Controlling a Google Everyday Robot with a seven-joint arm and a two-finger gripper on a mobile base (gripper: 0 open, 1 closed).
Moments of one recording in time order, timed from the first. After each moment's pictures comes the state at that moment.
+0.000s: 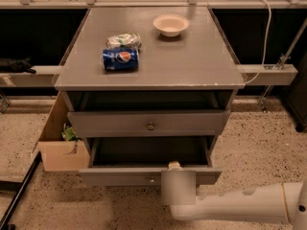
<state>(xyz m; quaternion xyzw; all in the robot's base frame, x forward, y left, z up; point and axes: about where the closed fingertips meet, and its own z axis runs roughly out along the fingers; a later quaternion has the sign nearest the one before) 0.560 -0.094 0.390 -0.70 0.60 -0.30 0.24</state>
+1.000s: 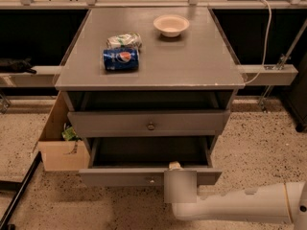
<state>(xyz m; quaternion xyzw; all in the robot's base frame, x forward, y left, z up) 0.559 -0.100 0.389 -0.71 0.60 -0.30 0.24</state>
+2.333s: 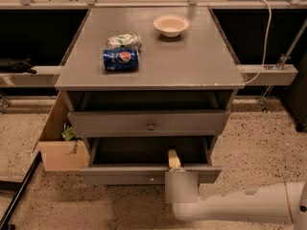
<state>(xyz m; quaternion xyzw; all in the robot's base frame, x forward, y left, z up) 0.559 -0.100 0.389 -0.71 0.60 -0.30 0.24</state>
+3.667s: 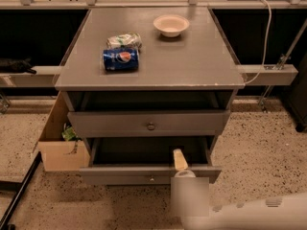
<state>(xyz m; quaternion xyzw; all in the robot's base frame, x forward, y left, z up) 0.522 -0.121 0.457 -0.71 0.57 -0.33 0.24</state>
